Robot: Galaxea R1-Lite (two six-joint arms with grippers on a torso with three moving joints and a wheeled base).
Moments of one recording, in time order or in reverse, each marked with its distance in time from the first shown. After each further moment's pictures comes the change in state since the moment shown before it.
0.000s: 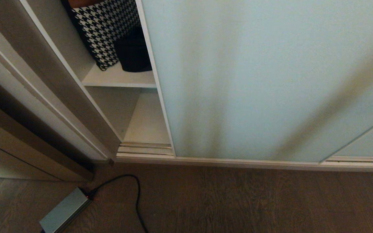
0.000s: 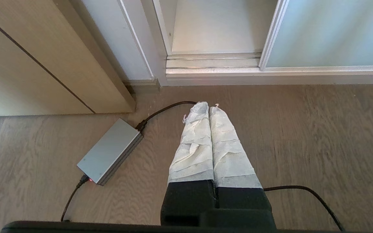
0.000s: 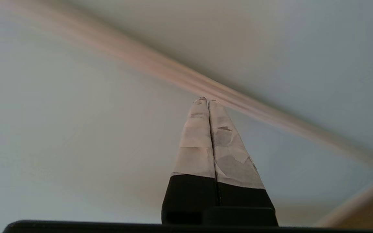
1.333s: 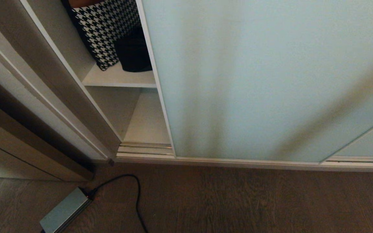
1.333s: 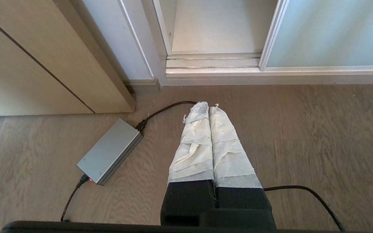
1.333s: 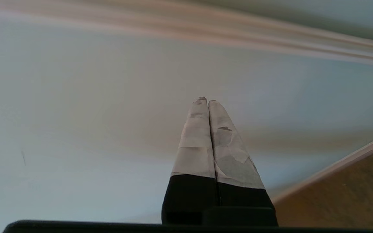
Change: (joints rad) left arm 0.000 0.000 0.000 0.000 0.000 0.000; right arm 0.175 0.165 0.097 -0.165 0.205 0.102
